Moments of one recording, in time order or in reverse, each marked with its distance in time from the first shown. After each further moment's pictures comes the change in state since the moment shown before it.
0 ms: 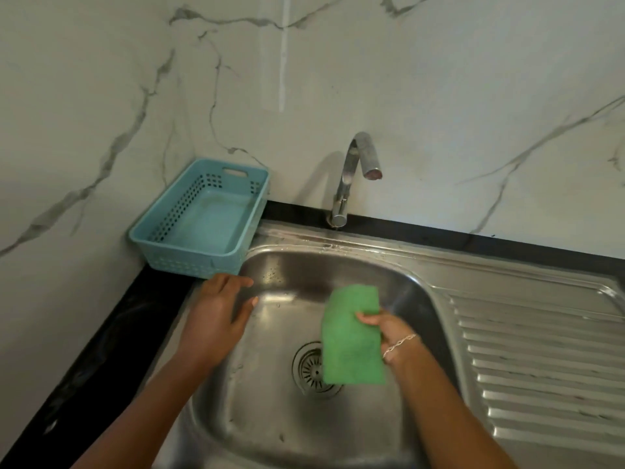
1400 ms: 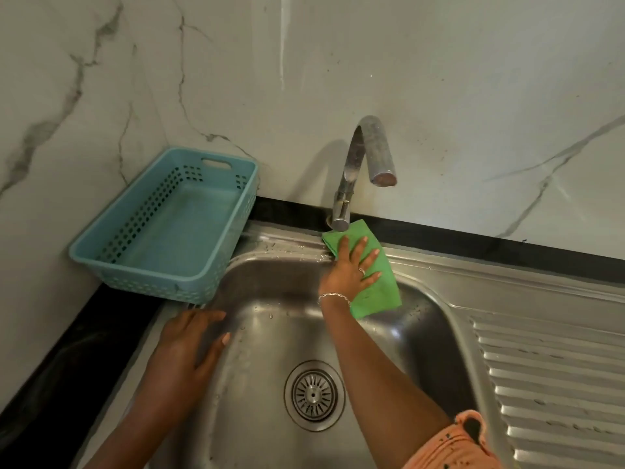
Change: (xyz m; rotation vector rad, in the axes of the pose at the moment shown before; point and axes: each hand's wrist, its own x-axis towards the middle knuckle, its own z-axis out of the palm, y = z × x) left_hand 0.013 -0.023 0.032 -0.049 -0.057 -0.084; right_hand 0.154 -0.027 0.078 -1.042 0.684 -0.567
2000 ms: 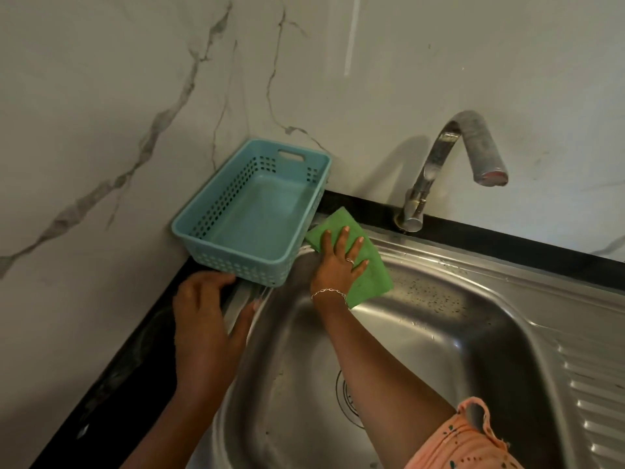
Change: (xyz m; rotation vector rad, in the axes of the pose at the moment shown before) left_hand -0.013 -0.015 -0.029 0.000 0.429 -0.185; right_hand -0.059 -0.079 0.051 -0.102 -0.229 -0.315
